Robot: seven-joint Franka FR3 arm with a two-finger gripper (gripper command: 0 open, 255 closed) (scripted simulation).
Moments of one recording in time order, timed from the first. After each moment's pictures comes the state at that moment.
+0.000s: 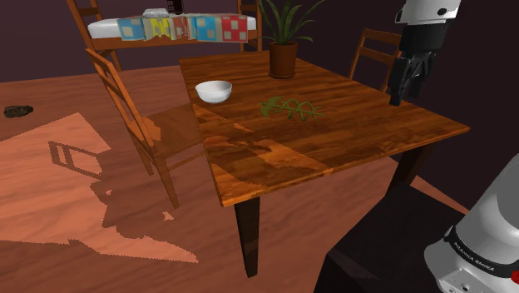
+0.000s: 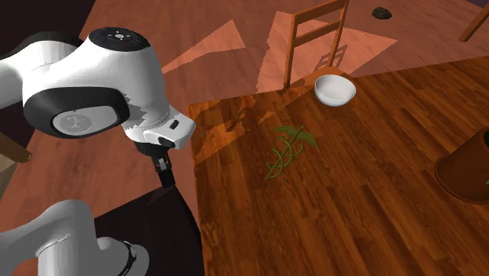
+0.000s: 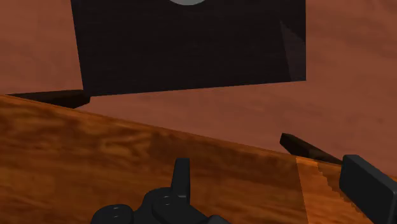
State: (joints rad) arm -0.01 -0.78 0.06 -2.35 0.07 1.45 0.09
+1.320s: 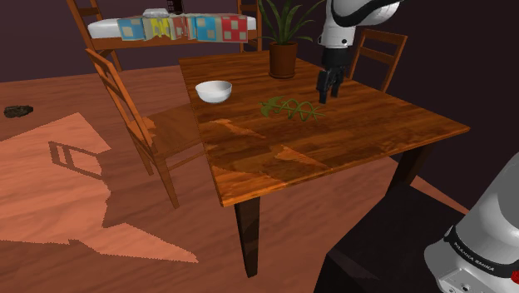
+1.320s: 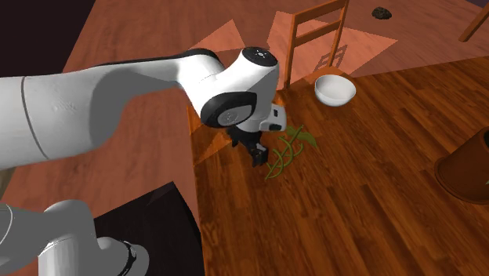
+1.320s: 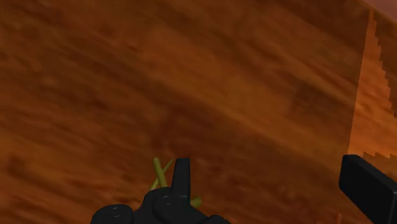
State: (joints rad) arm 0.02 -0.13 -0.02 -2.01 0.05 1.80 -0.23
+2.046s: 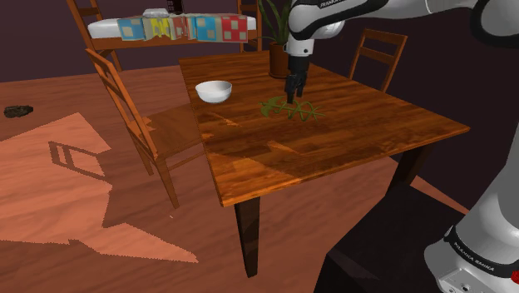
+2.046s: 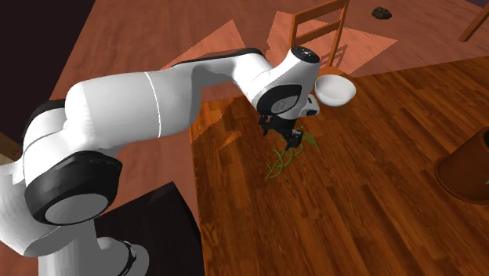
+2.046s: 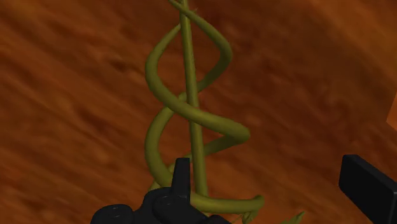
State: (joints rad) arm 0.03 0.29 -0.01 -1.58 0.08 1.82 -0.38
